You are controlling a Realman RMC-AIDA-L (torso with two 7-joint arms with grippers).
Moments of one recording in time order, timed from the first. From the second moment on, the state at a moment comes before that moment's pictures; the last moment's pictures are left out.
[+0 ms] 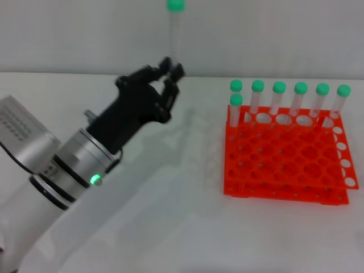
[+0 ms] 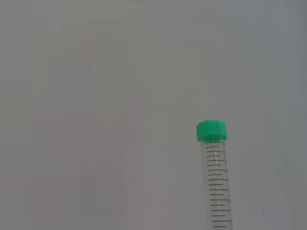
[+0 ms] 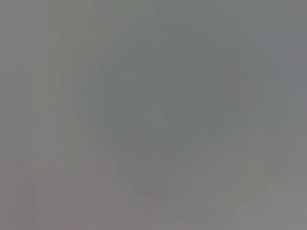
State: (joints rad) left arm -0.65 -2.09 2.84 0.12 -0.99 1.45 -0.40; right arm 0.30 2.00 -0.67 -0.14 2.27 1.36 -2.50
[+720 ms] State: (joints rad) left arm -0.64 -2.10 2.84 0.27 -0.72 1.30 -0.32; right arm 0.34 1.95 -0.87 -0.35 1.96 1.55 -2.21
